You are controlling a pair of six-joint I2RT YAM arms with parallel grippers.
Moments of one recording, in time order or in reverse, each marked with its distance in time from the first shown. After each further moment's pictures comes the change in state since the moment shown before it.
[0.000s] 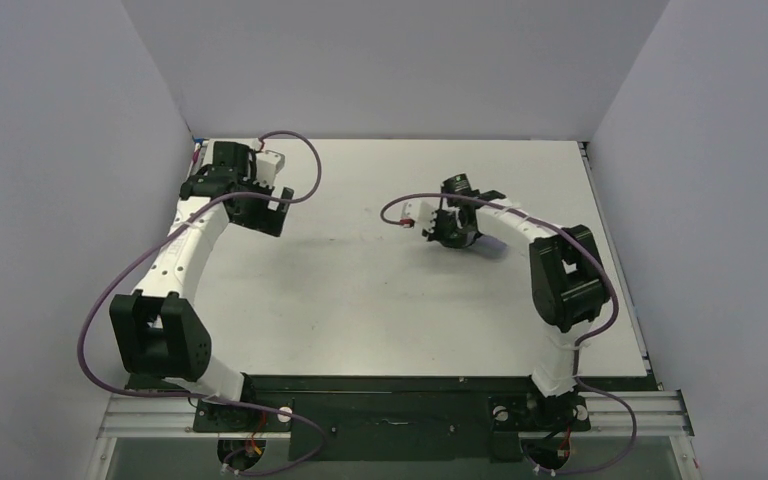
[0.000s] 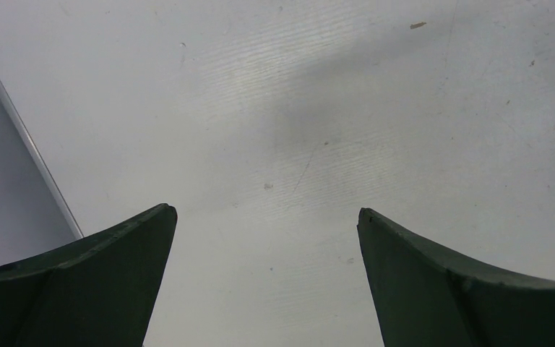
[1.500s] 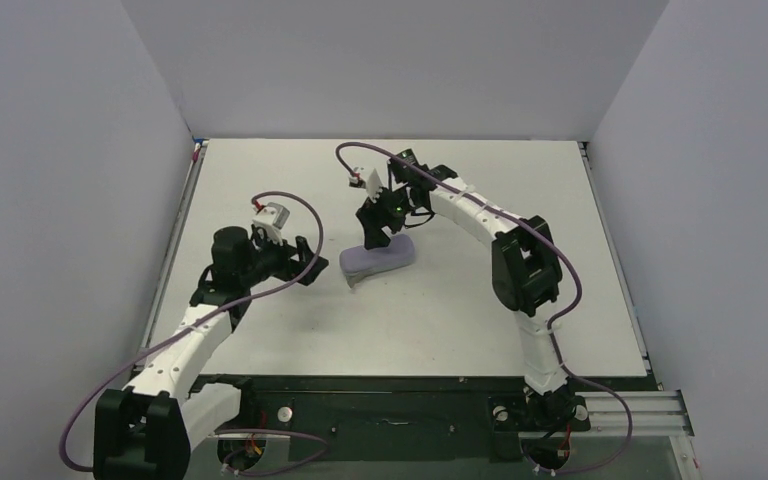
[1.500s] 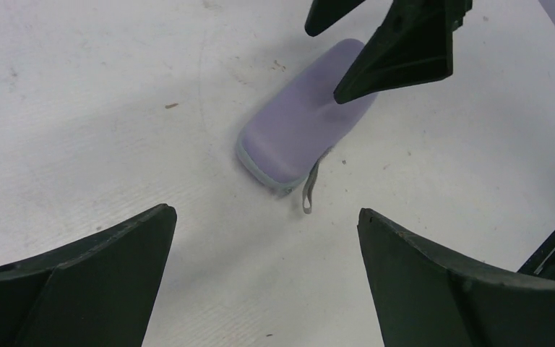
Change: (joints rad) left arm -0.006 -0.483 -0.818 0.876 0.508 -0.413; right arm 0.243 0.235 0.510 -0.111 -0.361 0.585
